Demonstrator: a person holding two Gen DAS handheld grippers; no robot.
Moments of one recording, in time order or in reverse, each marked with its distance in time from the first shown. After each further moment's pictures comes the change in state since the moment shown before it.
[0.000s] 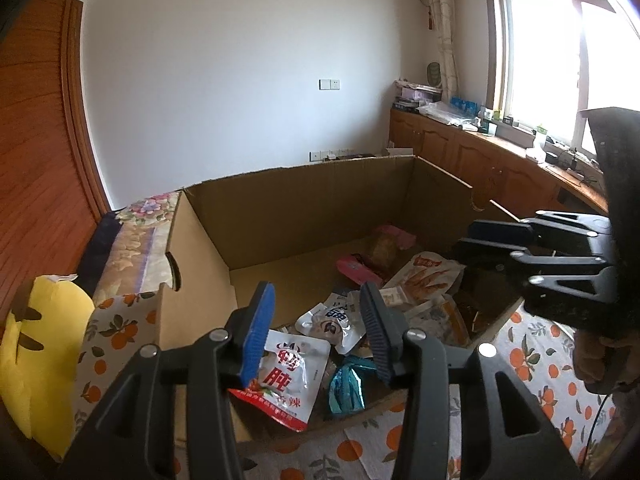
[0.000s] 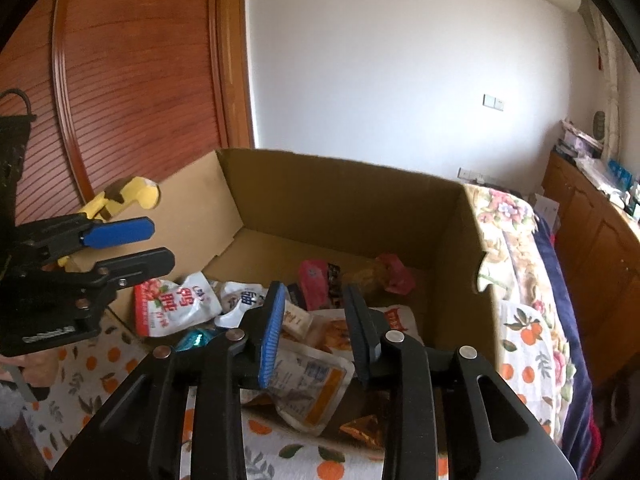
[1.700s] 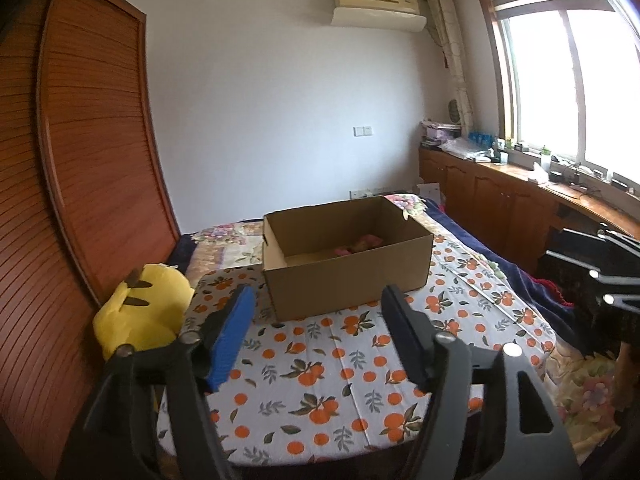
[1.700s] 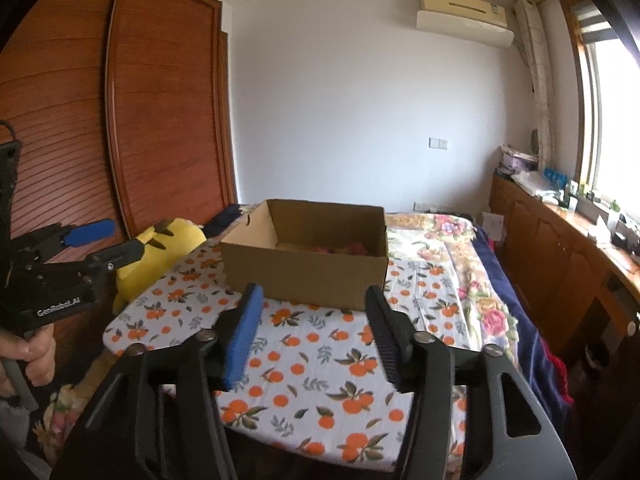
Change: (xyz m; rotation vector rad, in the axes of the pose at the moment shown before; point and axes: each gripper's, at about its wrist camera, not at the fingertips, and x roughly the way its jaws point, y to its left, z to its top) left arm -0.276 -0.096 -0.075 0.004 -0.160 0.222; right arm -0.301 0.086 -0.096 0.086 -0.193 -0.130
